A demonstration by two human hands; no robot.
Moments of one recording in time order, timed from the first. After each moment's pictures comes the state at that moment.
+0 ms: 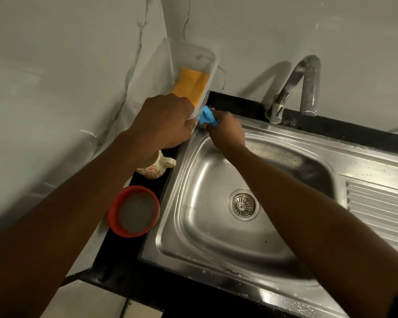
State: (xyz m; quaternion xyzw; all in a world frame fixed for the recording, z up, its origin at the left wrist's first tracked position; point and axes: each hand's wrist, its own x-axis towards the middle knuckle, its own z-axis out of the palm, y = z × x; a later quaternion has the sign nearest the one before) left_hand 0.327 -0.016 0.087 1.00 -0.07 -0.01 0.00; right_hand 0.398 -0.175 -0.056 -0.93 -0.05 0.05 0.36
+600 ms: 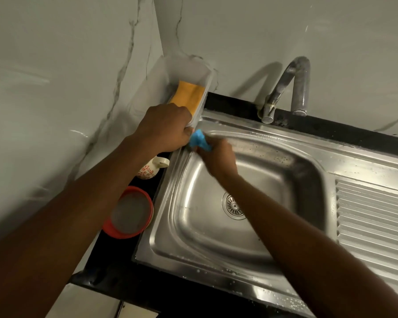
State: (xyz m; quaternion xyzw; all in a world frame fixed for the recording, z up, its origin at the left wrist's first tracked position) left_hand 0.334 -0.021 0.057 1.00 -0.08 -0.03 0.03; right_hand 0.336 -0.186 -0.072 -0.89 -0.02 0.10 0.45
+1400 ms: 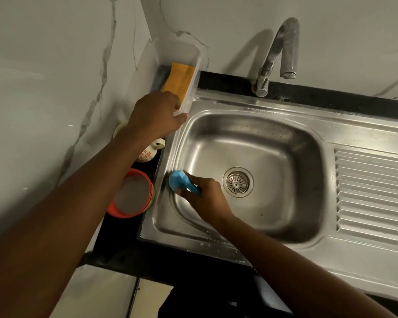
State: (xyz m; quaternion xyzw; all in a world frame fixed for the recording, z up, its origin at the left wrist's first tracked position) left_hand 0.321 -0.017 0.031 0.99 -0.03 -0.04 0.10; right_hand 0.184 -0.197 -0.101 -0.83 -0.04 0.22 0.51
